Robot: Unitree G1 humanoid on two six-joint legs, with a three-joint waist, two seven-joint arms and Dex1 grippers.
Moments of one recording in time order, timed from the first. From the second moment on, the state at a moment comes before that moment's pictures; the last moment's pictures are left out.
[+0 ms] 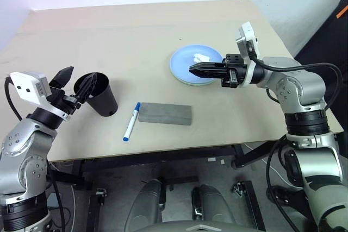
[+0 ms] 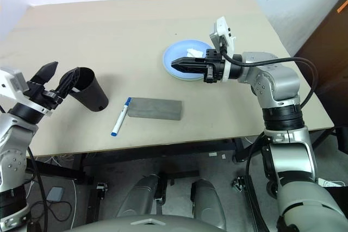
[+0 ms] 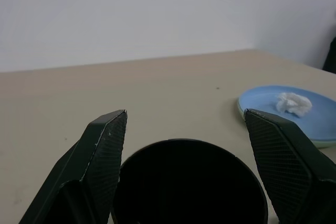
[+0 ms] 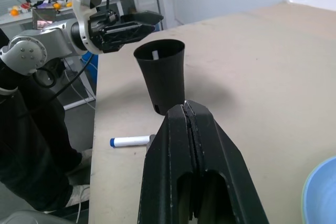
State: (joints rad) left arm -0.09 0.54 0.49 -0.37 -0.66 0.39 -0.48; right arm -0.86 -0.55 0.03 0.12 0.57 0.66 1.21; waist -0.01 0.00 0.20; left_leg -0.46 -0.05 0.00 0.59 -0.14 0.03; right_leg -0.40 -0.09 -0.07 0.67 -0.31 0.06
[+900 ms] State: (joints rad) left arm 0.12 1.21 0.70 -0.66 -1.50 1.09 -0.16; right arm -0.90 -0.56 0.05 0.22 0.52 0.63 1.25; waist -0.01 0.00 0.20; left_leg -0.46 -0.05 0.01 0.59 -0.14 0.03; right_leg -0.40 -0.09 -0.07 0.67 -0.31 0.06
